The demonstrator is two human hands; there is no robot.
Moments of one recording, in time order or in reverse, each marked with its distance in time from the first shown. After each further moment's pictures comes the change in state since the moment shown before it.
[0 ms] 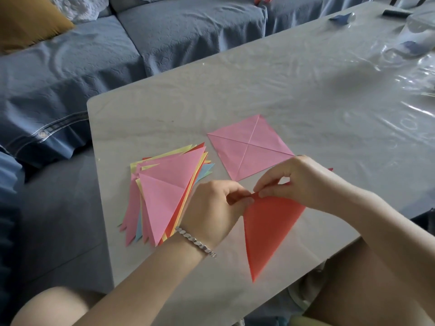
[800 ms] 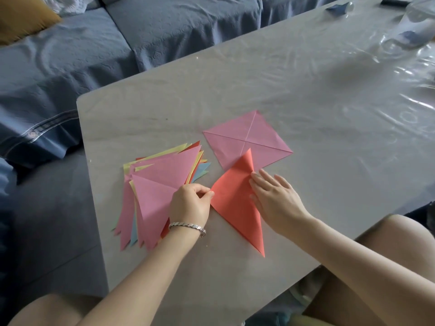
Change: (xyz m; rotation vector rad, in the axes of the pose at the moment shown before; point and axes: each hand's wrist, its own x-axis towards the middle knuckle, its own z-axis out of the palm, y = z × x) left_hand 0.032 -0.073 0.018 0.195 0.293 -0.390; right_hand 0.022 0.073 0.099 -0.640 0.302 0.059
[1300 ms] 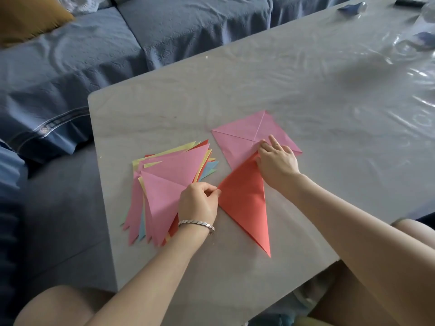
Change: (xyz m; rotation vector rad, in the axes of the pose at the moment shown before) left_hand -0.002 0.001 -0.001 -0.012 0.010 -0.019; right_hand 0.080 0.017 -0.001 -0.026 -0.252 0.168
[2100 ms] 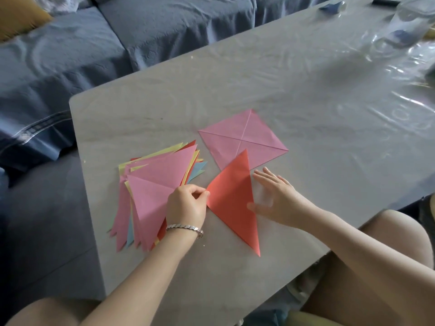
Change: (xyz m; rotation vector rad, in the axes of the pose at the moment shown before) left_hand -0.001 -0.003 0.001 0.001 0.019 0.040; right_hand -0.087 0.010 -0.004 0.467 -0.169 -0.101
